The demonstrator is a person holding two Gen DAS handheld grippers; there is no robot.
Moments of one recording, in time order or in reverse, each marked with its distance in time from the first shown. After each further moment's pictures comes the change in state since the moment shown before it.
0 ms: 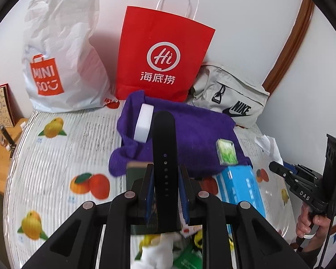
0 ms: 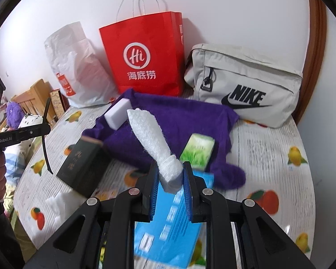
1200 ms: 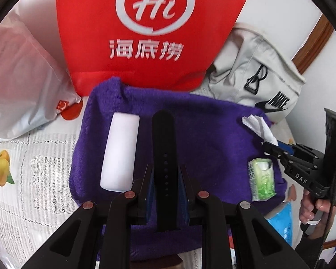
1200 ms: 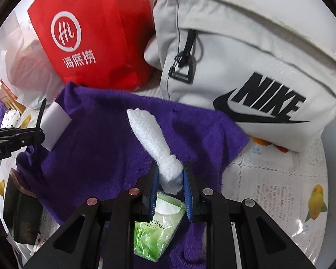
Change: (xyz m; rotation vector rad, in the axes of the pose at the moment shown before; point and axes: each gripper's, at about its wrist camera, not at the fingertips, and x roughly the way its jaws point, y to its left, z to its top) left arm 0.185 -0.005 0.072 0.042 0.235 0.020; right arm 0.174 -0.070 0.068 0.008 0.190 -0.036
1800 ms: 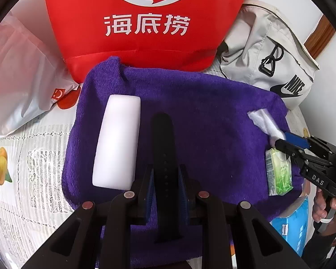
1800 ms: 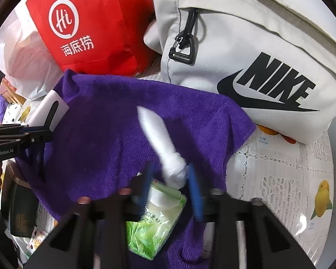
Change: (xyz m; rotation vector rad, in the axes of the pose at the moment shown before) left arm 0.030 -0.008 -0.006 0.019 0.083 0.062; right arm 0.017 0.001 -0.004 -0.016 0.049 0.020
